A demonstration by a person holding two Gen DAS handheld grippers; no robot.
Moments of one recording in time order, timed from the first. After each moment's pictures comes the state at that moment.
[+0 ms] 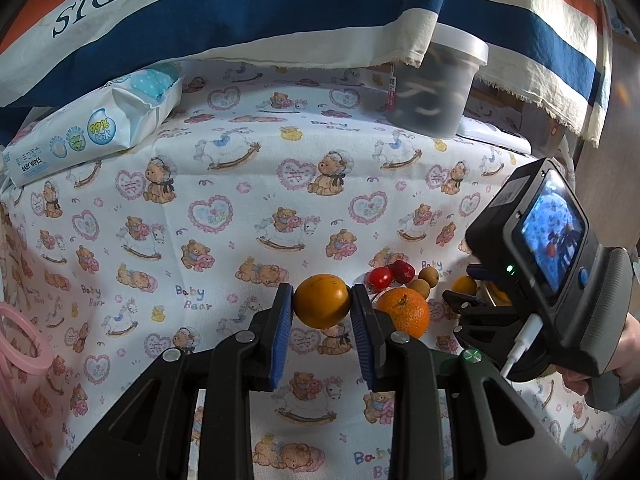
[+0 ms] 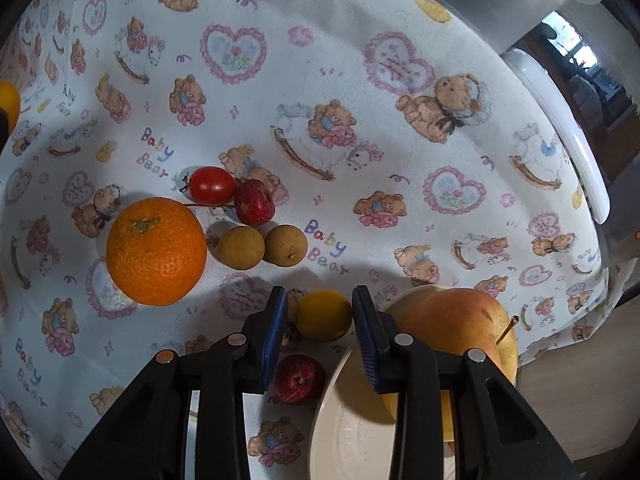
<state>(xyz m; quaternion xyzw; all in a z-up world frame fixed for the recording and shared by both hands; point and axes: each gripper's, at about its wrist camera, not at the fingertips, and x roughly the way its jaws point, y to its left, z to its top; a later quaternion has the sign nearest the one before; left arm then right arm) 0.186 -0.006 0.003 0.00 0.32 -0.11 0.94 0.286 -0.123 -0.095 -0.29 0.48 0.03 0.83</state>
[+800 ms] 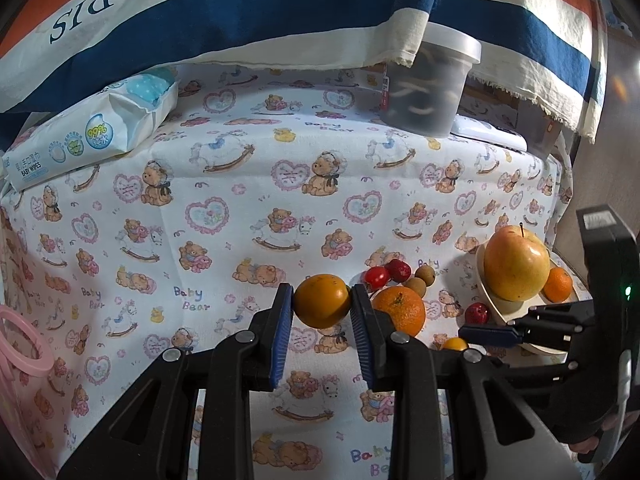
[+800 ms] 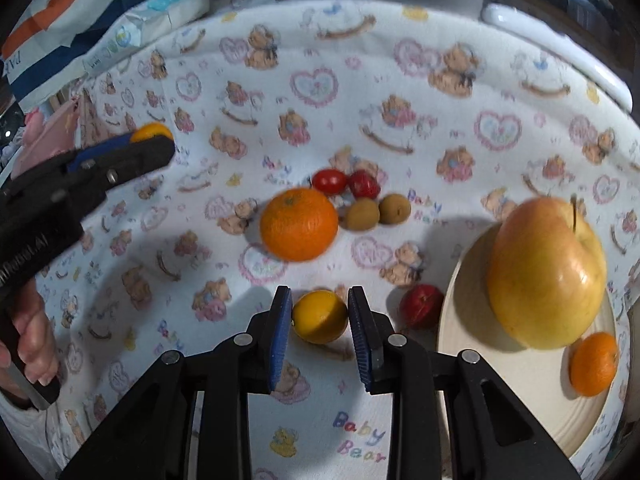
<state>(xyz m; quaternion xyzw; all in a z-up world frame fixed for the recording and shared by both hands) 0.184 -0.008 0.005 0.01 0.32 -0.11 0.94 0.213 -0.142 -0.064 -0.07 0.48 0.18 0.86</state>
